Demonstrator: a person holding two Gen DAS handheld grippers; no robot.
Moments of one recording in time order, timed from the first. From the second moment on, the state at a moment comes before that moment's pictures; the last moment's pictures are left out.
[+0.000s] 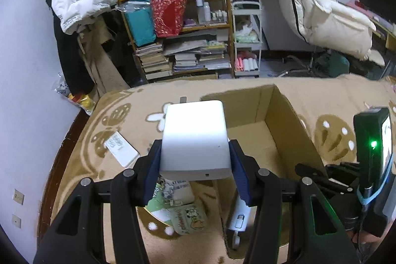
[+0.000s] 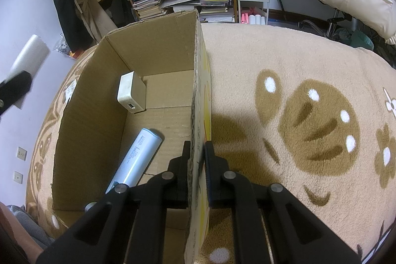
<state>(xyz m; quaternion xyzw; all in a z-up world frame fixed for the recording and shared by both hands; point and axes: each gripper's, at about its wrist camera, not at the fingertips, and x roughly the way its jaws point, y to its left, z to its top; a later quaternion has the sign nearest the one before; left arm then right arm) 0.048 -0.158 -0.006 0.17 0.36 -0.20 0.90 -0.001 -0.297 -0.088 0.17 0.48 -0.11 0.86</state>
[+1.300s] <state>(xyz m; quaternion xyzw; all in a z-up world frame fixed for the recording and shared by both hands) 0.031 -0.199 -0.040 0.21 0.38 -0.22 0.87 -0.006 -0.296 -0.090 0.17 0.48 -0.11 0.85</state>
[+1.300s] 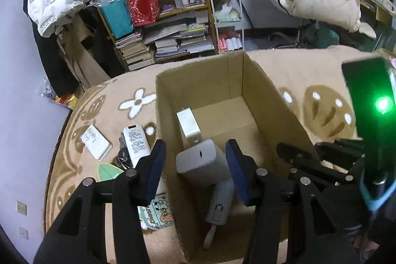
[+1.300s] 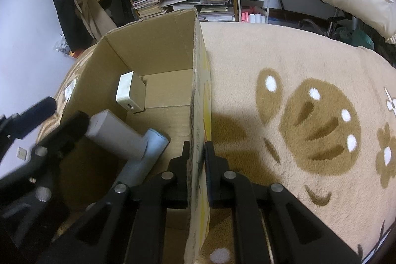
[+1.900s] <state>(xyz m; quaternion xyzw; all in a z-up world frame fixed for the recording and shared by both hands) 0.055 -0.112 -0.006 0.19 0.35 -0.15 0.90 -0.008 -0.301 -0.090 0.18 0.48 -0.11 0.85</state>
